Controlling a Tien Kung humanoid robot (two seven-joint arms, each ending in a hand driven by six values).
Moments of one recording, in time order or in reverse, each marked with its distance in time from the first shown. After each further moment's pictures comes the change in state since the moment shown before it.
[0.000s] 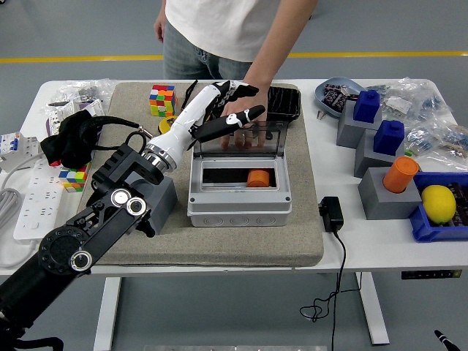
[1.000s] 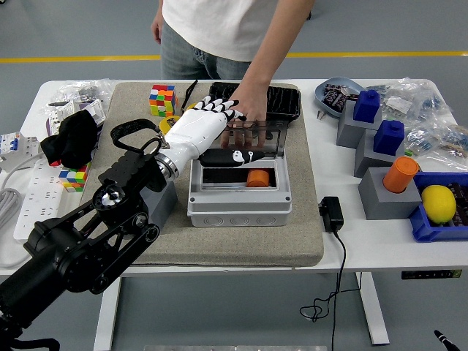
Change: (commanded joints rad) left arm -0.005 0.017 0.053 -0.010 0.720 -0.088 0.149; right arm 0.002 0.000 0.000 -0.001 -0.005 0.000 -0.001
